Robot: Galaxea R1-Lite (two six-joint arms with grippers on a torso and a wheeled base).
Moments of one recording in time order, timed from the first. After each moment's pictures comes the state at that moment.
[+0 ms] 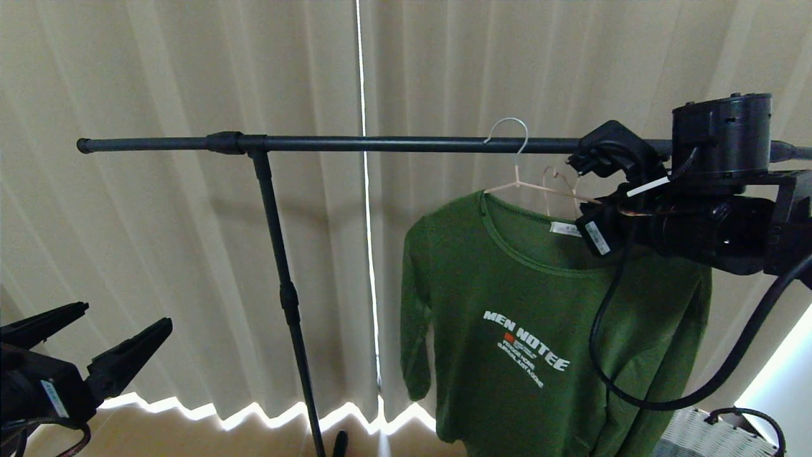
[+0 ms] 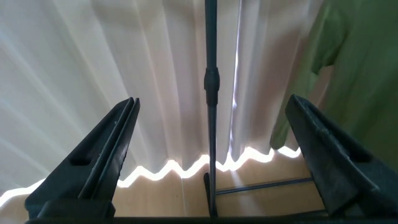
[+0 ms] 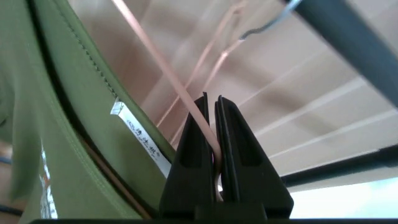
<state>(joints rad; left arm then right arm) -0.08 0.98 -0.29 -0.51 -0.07 0.10 0.43 1.65 -1.14 -0.13 -0.45 -0.37</state>
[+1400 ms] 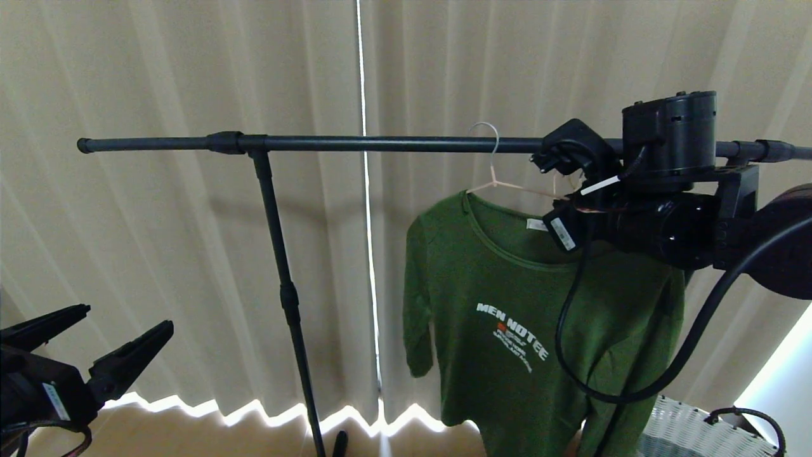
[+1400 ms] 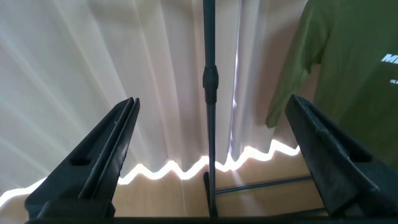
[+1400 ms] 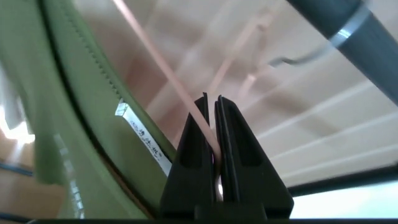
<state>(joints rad) -0.08 0.98 -0.29 -0.51 -0.07 0.10 0.52 1.73 -1.22 -0.13 -0.53 -0.35</state>
